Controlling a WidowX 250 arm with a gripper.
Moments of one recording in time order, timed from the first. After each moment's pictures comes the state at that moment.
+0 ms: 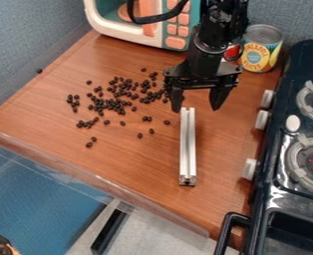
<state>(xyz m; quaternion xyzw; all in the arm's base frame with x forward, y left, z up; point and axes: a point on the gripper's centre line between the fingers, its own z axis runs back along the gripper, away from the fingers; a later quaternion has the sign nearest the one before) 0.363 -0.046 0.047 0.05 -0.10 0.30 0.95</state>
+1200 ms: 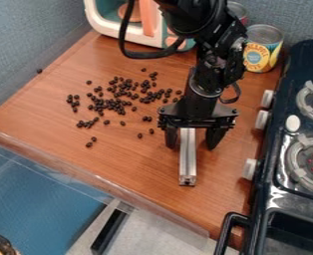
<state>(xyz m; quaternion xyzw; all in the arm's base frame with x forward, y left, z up) 0.322 -0.059 0.015 0.05 -0.08 0.25 0.96</state>
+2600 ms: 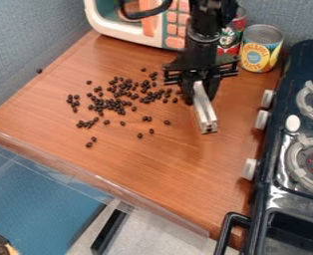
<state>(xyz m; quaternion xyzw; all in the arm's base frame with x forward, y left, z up) 0.377 -0.043 0.049 0.00 -0.08 0.31 0.95</state>
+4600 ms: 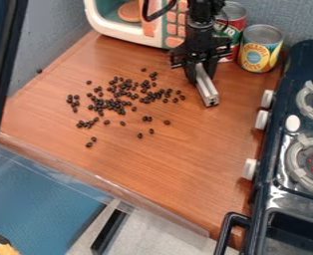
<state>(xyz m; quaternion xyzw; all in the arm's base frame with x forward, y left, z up) 0.448 0.014 0.013 0.00 -0.07 0.36 0.93</state>
